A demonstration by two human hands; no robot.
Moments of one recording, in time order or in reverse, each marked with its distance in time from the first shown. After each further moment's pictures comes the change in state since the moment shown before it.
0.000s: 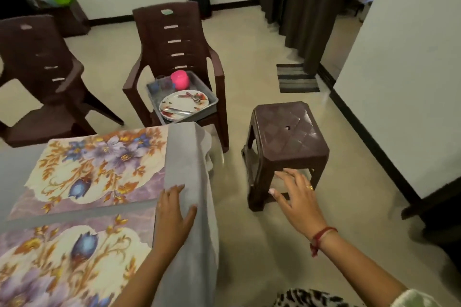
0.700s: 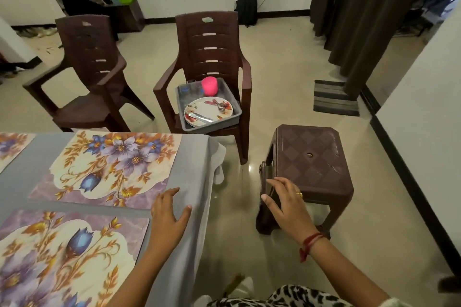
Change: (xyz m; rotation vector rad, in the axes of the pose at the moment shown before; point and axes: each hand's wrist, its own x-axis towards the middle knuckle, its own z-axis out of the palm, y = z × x) left_hand 0.032 0.041 0.013 -0.058 0.181 -0.224; right_hand 0.097 0.019 0.000 0.123 -0.163 -0.203
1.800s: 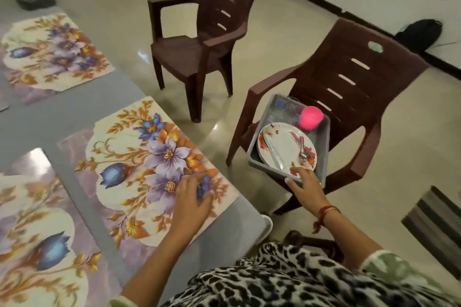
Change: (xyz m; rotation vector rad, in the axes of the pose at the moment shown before) left_hand 0.255 -0.057 0.018 -0.200 0.393 -0.394; right_hand 0.459 -0.092 0.104 -0.173 -0.528 -0.186
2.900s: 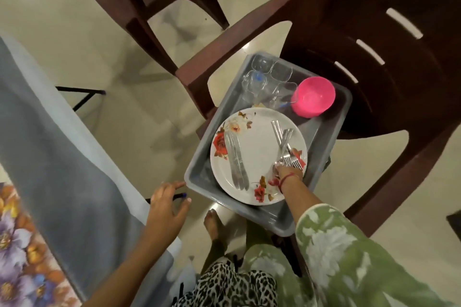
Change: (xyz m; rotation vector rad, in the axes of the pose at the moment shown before) left_hand 0.210 0.088 0.255 0.351 -0.275 -0.474; right_hand 0.373 0.204 0.024 0.694 -0.234 1.113
